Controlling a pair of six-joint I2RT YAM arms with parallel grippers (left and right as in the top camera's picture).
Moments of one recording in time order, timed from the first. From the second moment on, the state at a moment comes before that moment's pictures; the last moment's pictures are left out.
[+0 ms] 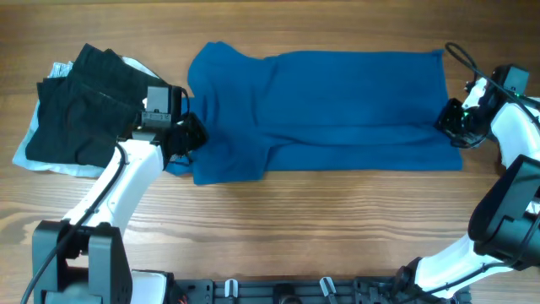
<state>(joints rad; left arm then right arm) -0.12 1.55 0.92 -0.50 0.10 -0.65 -0.42 1.84 1.23 -0.71 -0.22 0.13</state>
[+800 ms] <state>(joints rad) -0.25 1.50 0.92 -0.56 0.23 -0.57 -0.42 1.78 1.28 -0.90 -0.05 0.25</state>
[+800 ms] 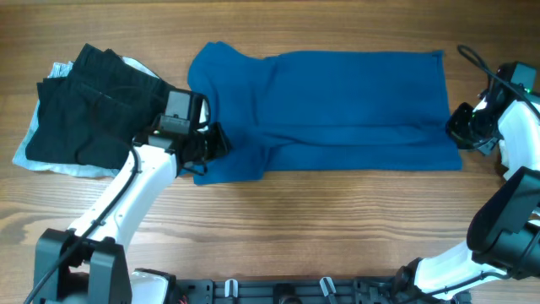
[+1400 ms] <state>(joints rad) -0.26 1.50 0.92 -0.58 0.23 -0.57 -0.37 1.79 1.09 -0.38 -0.21 0.32</state>
